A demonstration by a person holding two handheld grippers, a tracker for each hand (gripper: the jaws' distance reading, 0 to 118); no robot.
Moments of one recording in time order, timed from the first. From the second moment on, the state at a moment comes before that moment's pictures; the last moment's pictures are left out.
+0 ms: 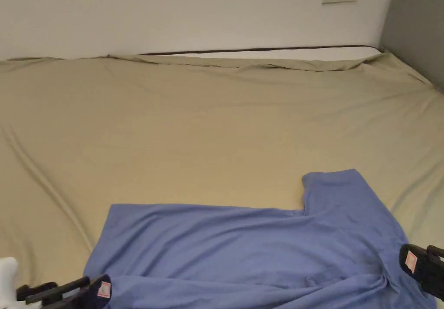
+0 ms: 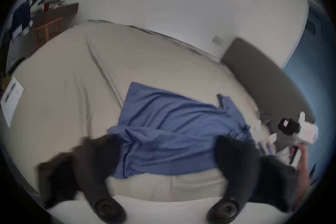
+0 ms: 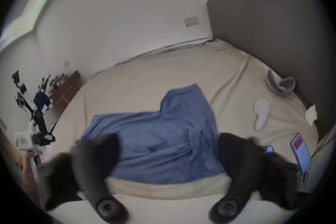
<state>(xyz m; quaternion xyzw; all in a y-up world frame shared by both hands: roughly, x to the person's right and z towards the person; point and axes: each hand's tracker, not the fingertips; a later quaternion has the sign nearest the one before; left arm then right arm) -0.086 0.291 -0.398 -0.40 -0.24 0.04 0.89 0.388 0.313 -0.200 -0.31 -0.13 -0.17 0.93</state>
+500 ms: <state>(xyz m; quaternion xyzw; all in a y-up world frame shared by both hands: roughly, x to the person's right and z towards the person) 0.009 0.194 -0.645 -0.47 -0.18 -0.14 0.85 0.365 0.292 -0.238 -0.32 -0.06 -0.17 0.93</state>
